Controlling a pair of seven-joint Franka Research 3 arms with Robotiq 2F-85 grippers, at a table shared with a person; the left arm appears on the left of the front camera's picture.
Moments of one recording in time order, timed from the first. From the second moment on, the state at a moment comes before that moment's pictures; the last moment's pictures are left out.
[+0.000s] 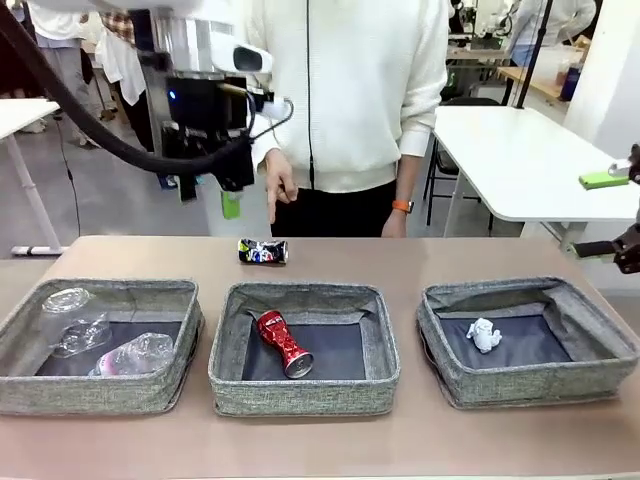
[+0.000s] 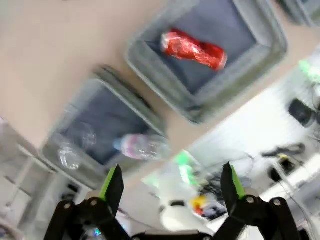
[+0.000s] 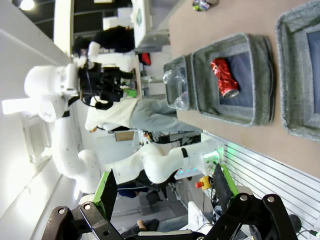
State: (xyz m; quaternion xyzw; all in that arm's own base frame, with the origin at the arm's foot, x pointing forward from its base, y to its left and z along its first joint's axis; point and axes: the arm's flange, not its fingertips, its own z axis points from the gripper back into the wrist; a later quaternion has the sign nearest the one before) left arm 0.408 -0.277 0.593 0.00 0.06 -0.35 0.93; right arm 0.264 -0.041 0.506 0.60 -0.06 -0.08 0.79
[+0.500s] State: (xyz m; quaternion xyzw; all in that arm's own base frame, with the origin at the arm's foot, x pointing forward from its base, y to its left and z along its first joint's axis) left arm 0.392 -0.264 0.628 0.02 -0.17 -0.35 0.92; right arm 0.264 -0.041 0.506 0.60 -0.06 -0.08 0.79
